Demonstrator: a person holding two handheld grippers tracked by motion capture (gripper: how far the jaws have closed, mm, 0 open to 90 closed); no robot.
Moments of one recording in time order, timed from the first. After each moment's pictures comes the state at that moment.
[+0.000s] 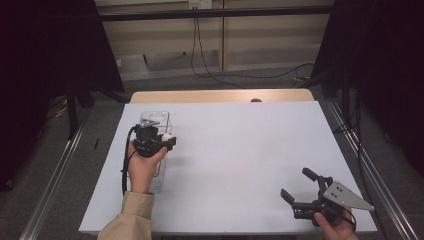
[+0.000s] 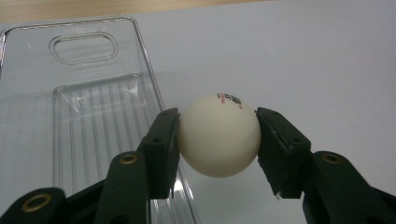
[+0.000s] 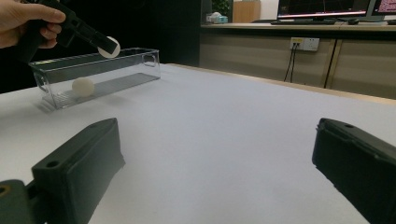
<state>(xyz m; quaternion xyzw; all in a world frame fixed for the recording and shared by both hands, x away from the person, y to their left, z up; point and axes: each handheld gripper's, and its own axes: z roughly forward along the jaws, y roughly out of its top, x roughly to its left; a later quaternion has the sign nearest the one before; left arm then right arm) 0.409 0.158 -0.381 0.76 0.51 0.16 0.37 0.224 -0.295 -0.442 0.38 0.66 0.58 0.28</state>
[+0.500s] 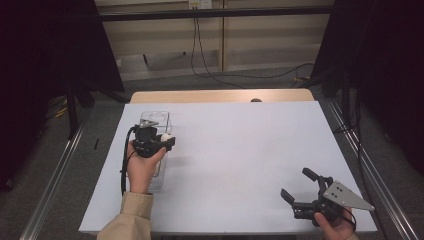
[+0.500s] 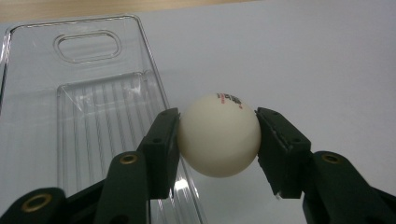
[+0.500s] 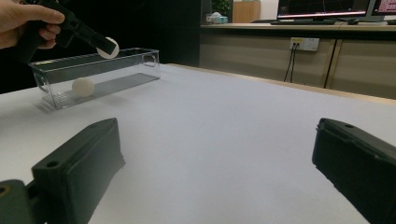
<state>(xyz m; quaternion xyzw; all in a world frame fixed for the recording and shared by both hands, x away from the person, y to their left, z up) 0.408 0.161 -0.381 0.76 0.52 0.16 0.37 0.224 -0.295 -0.442 0.38 0.66 0.58 0.28</state>
